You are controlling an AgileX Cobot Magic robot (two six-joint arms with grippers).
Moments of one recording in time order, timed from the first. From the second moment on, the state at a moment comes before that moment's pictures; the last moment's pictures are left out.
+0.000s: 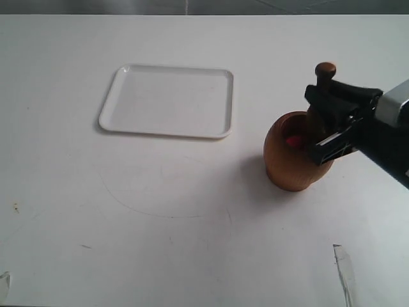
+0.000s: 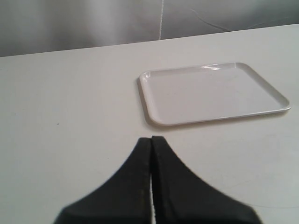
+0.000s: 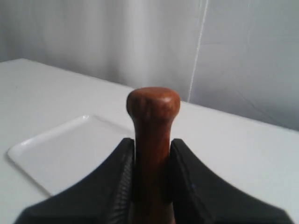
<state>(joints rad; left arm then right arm) 0.02 0.00 0.00 0.07 0.44 0.35 0.36 1.52 -0.16 -0.36 -1.22 0.08</state>
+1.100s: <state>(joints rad) 0.02 0.00 0.00 0.07 0.44 0.35 0.36 1.67 -0.18 -0.40 -1.30 0.10</state>
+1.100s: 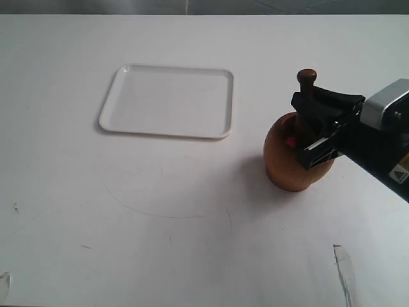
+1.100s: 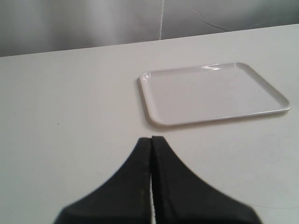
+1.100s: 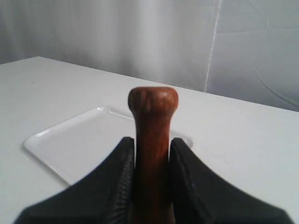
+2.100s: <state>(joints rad) 0.02 0.00 0.00 0.07 0.44 0.35 0.36 1.62 -0.20 -0.50 -1.24 0.12</state>
